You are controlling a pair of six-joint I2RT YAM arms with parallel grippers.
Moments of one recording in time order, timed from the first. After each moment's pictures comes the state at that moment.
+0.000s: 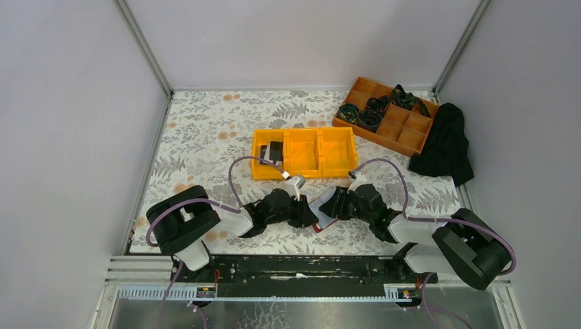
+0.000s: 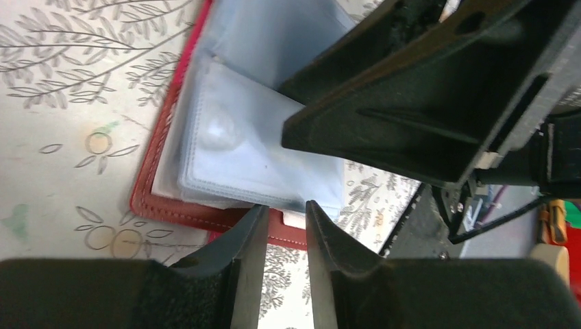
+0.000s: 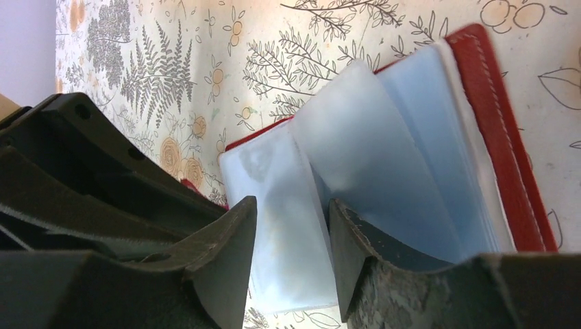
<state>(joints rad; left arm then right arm) -0.98 1.63 0.44 0.69 0.14 -0.78 0.67 1.26 0.19 0.53 -0.17 0.78</state>
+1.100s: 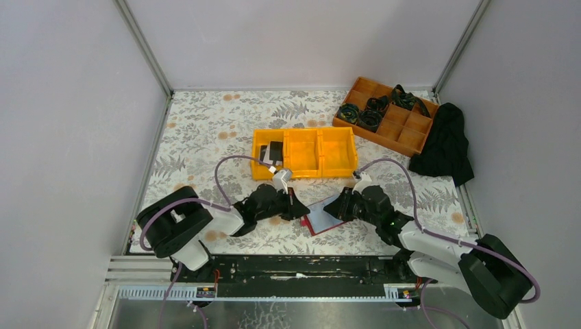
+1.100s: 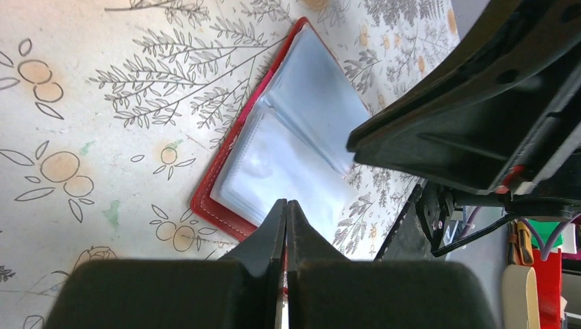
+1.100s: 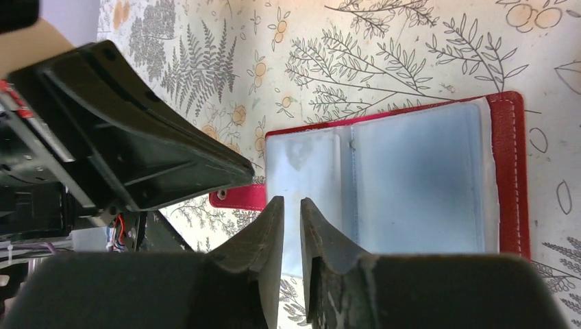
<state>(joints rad) -0.87 1.55 0.36 0.79 0.20 -0.80 0.67 1.05 0.18 0.37 -0.19 0.78</state>
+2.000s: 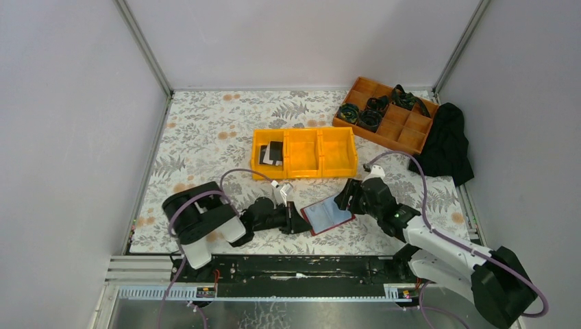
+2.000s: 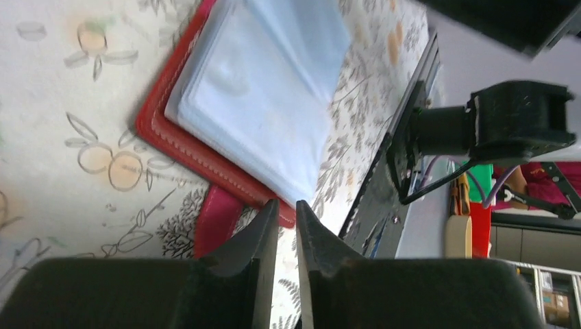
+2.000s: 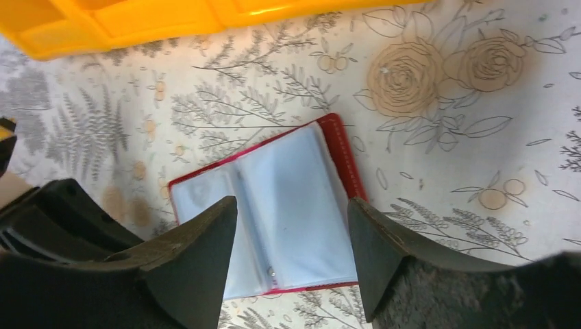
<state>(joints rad) -0.92 1.72 0.25 1.10 0.31 -0.96 0.64 0.91 0.31 -0.05 0.08 0.72</state>
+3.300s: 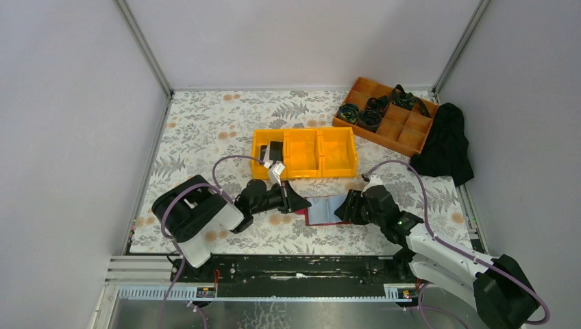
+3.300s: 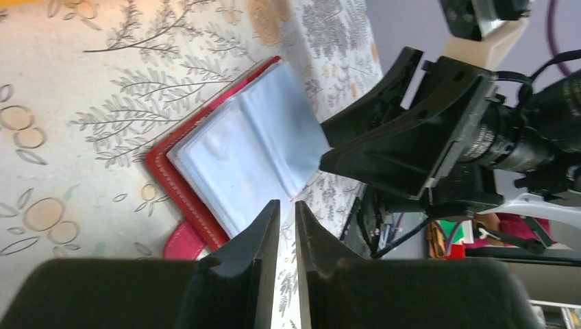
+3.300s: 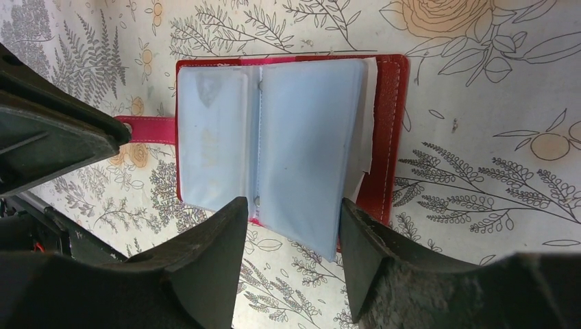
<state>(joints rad) -0.73 1.73 0.33 1.17 0.42 -0.98 0.62 0.86 0.23 -0.07 -0.06 0.72</state>
